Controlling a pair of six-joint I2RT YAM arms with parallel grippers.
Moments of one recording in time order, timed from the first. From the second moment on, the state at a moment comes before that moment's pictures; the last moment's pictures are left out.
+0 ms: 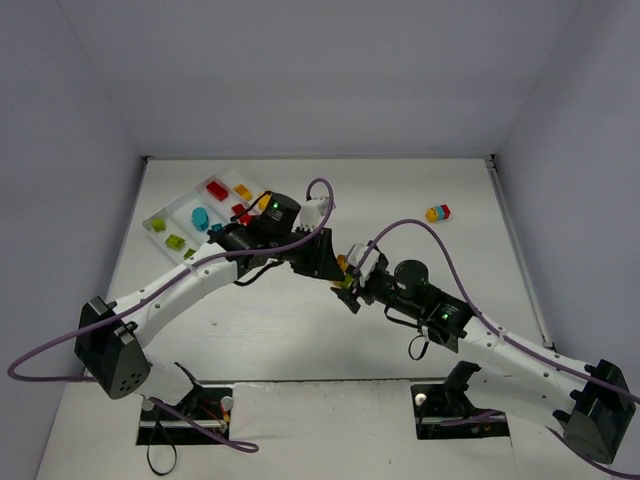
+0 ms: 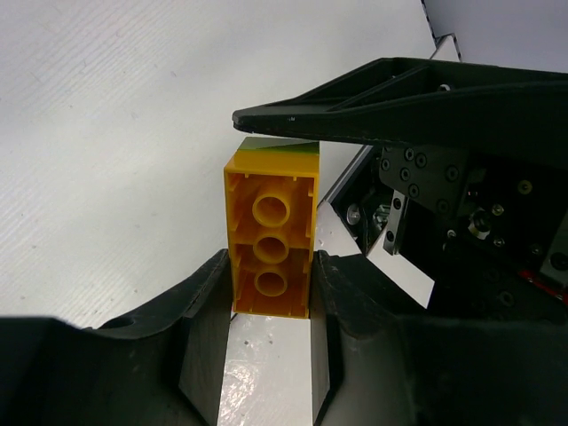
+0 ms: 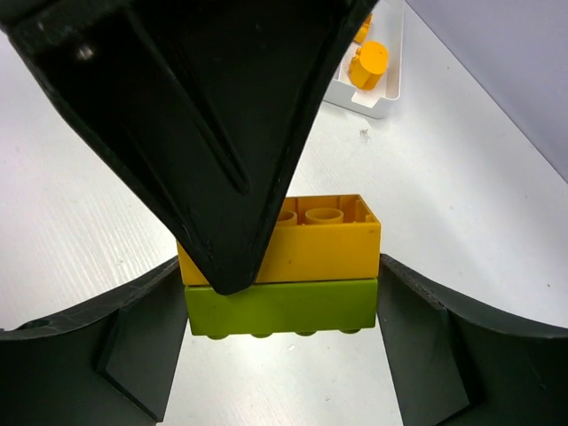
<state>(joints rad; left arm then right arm) -0.73 1.44 1.27 -0.53 0.51 -0.51 0.83 0.92 0.54 0.13 -0.11 -0.29</state>
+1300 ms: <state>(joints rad) -0.70 1.43 1.23 -0.47 0.55 -0.53 0.83 0.89 0.53 0.13 -0.05 -0.28</state>
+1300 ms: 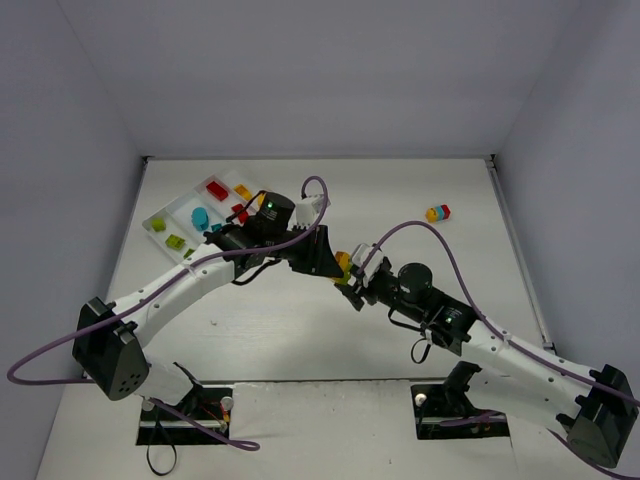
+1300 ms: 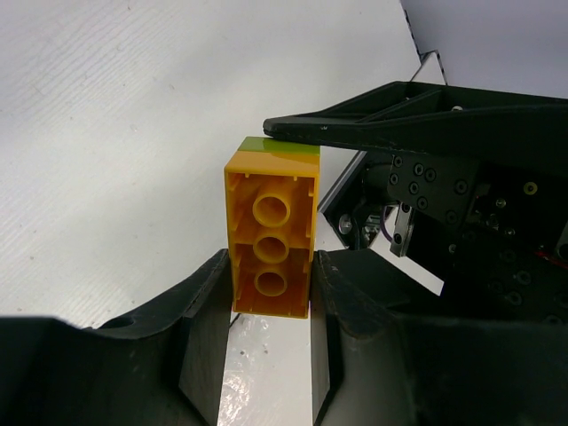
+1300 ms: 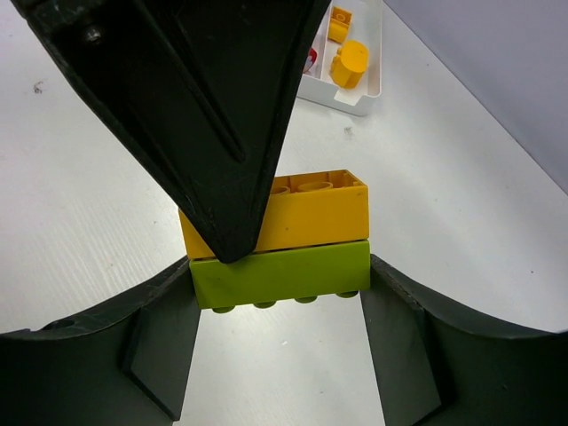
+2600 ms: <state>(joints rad) -0.17 2.00 1.79 -0.69 0.22 -0.51 0.84 0.93 0.51 0.19 -0.01 -0.22</state>
